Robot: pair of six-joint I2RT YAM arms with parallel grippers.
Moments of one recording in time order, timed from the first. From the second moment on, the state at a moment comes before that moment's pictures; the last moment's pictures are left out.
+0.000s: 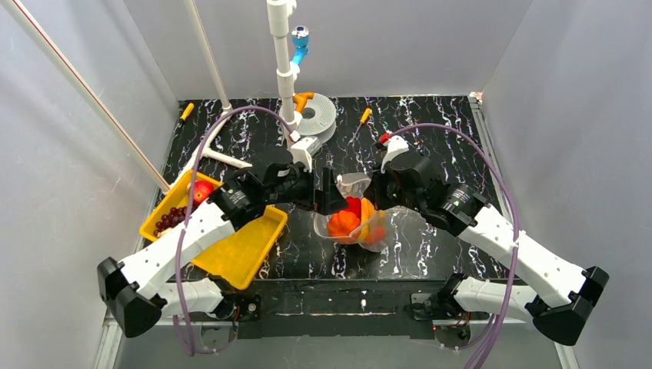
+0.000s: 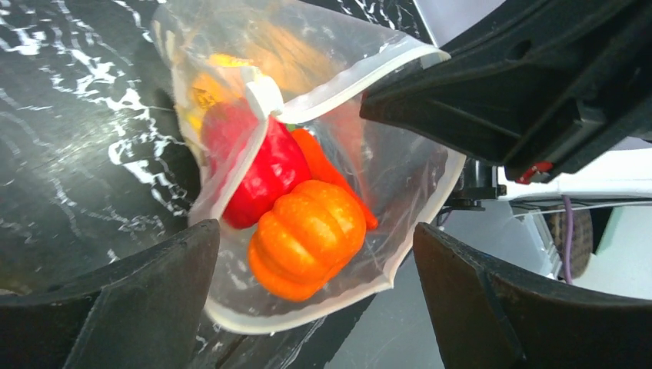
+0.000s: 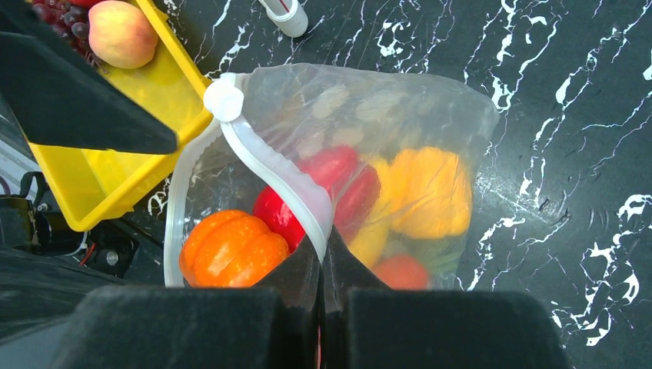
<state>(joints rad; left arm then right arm) -0.79 1.18 1.10 -0.44 0.30 -0.56 0.87 1.05 1.13 -0.67 0.12 0.42</state>
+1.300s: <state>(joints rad) -0.79 1.14 1.13 -0.45 0.43 -0.62 0.87 1.04 1.16 -0.72 0.14 0.42</state>
